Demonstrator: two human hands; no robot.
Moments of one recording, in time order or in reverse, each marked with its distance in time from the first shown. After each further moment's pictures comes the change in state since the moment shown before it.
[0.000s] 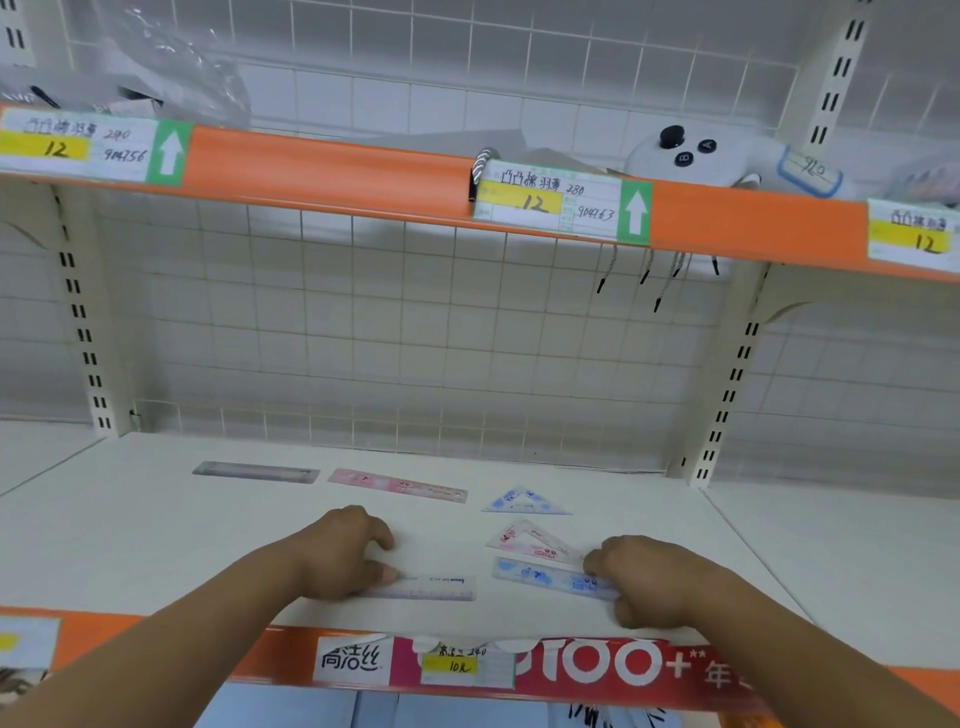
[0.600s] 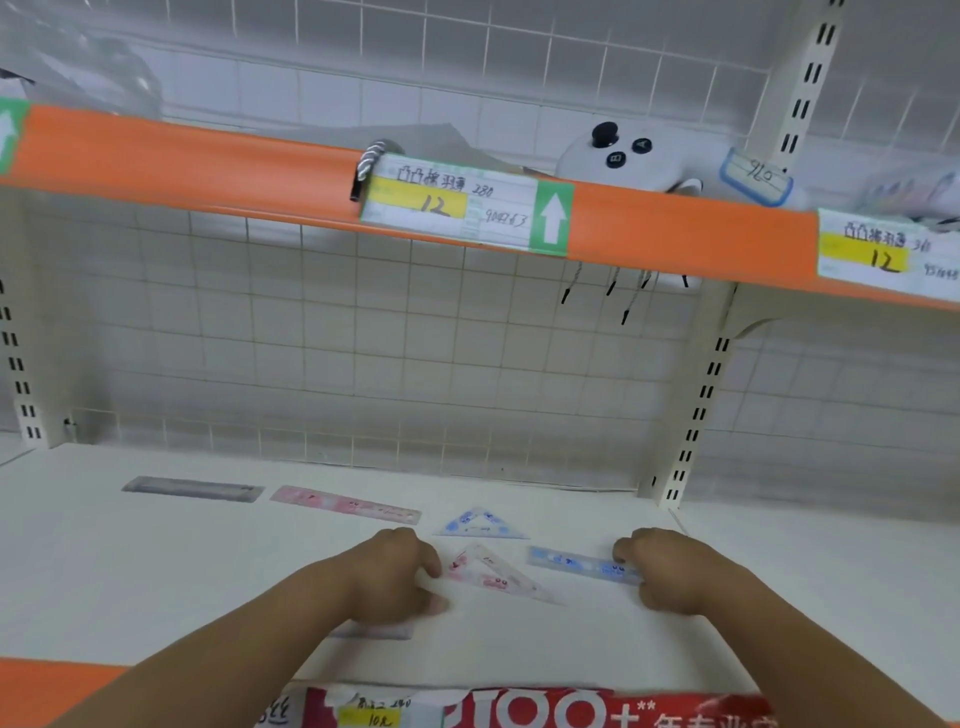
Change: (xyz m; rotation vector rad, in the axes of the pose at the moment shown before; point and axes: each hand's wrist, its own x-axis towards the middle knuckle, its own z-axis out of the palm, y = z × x) left_hand 0.047 0.091 0.012 -0.022 -0.055 0.118; right_hand 0.009 0.097 0.011 0.006 0.012 0.196
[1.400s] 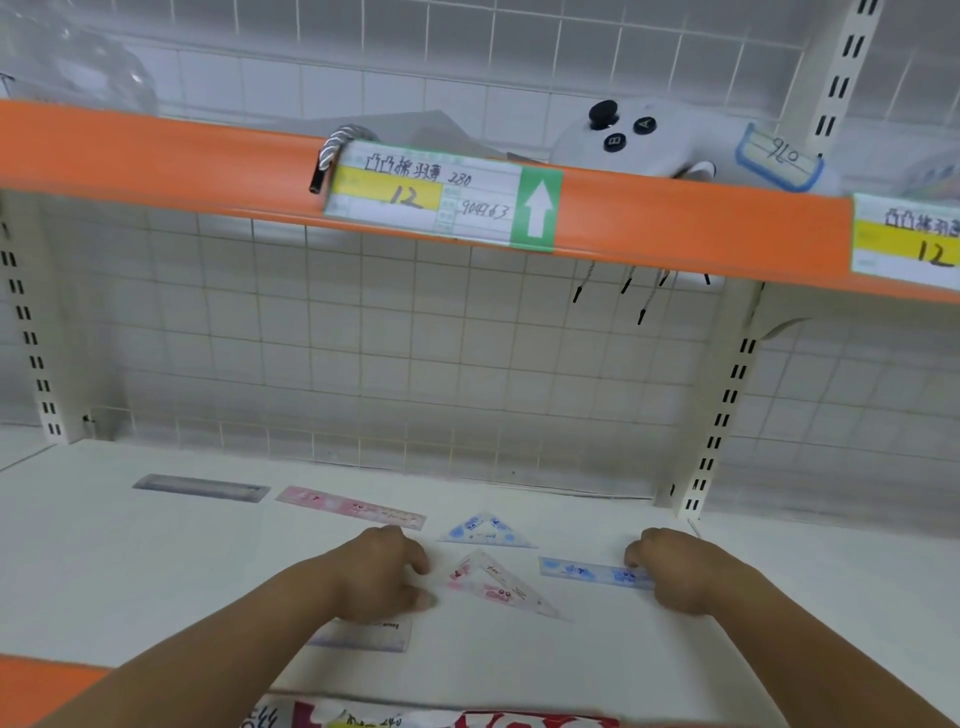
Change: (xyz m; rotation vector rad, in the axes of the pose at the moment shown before) left_hand 0.008 -0.011 -0.001 0.025 0.020 -0.086; right_hand 0.032 0.019 0.008 -0.011 -0.021 -0.019
